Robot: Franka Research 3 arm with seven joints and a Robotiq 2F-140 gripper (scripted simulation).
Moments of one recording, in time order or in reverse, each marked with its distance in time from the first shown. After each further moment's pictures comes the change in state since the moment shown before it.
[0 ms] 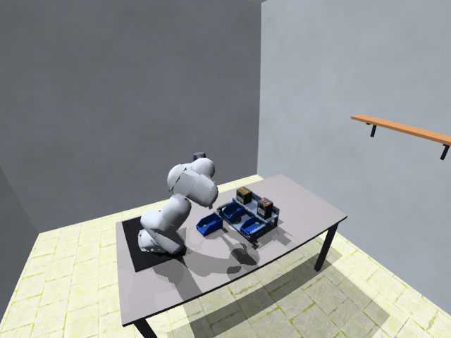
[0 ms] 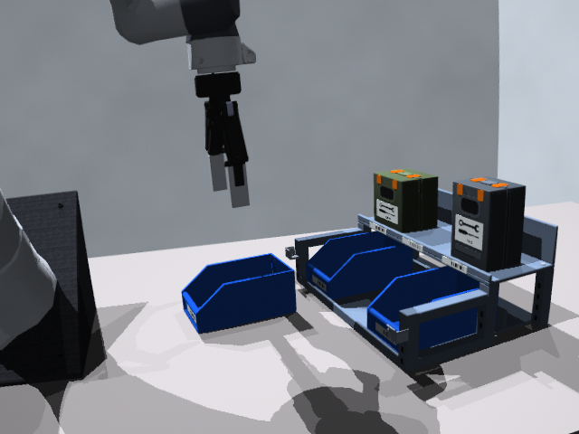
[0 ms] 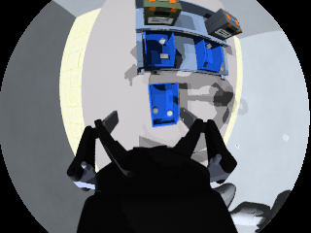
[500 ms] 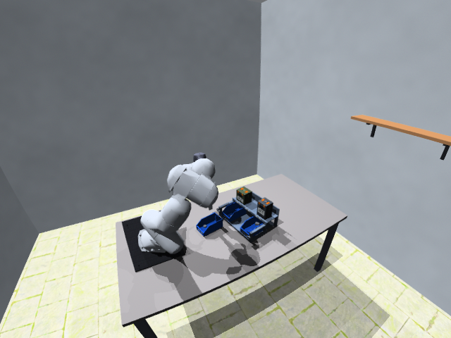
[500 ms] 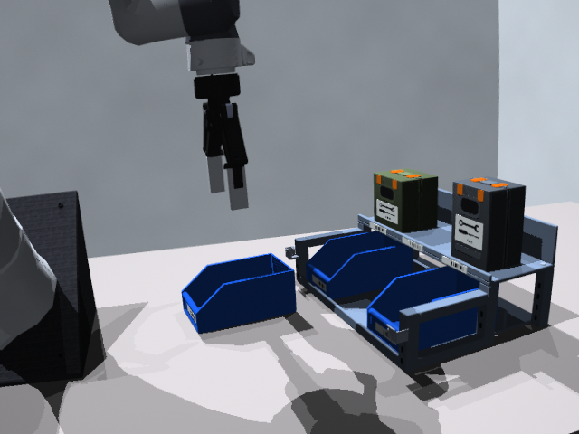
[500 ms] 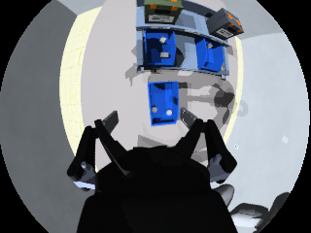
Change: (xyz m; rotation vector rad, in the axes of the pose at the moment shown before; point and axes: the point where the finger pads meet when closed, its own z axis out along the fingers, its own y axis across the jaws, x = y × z) arm -0.004 0.003 0.002 0.003 -0.010 -0.017
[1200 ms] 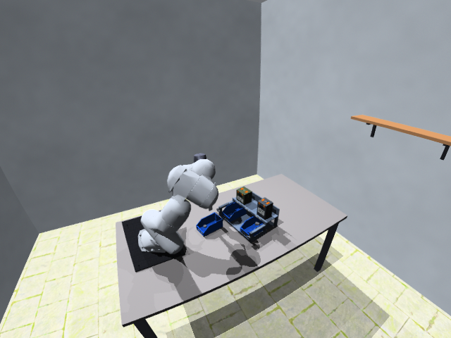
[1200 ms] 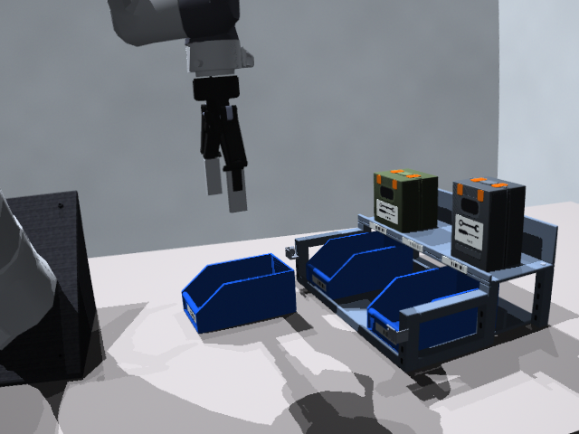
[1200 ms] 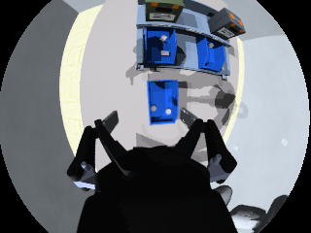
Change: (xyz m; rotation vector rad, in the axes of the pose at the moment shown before) arm -0.005 0.004 0.003 0.004 -0.011 -0.020
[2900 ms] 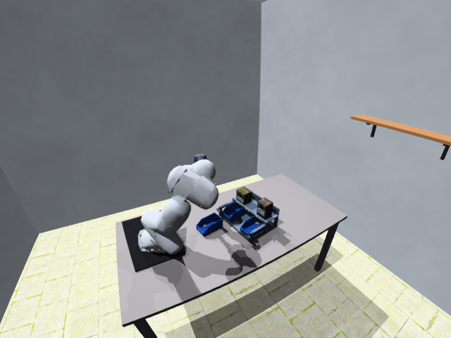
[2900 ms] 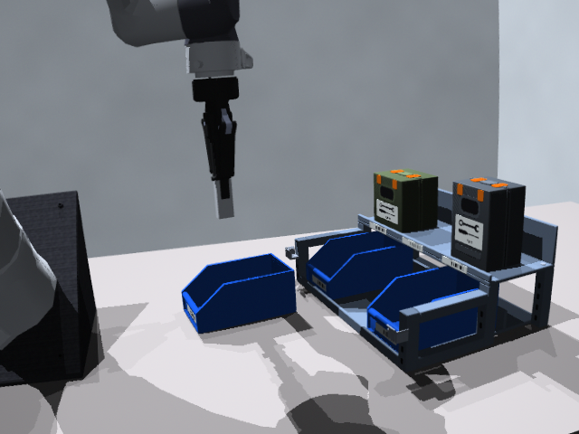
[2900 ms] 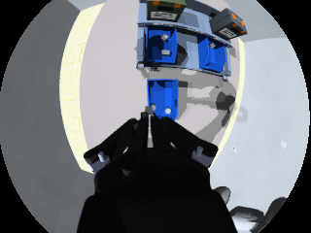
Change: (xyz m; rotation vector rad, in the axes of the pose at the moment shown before) arm -0.003 0.002 0.002 0.004 -0.007 -0.019
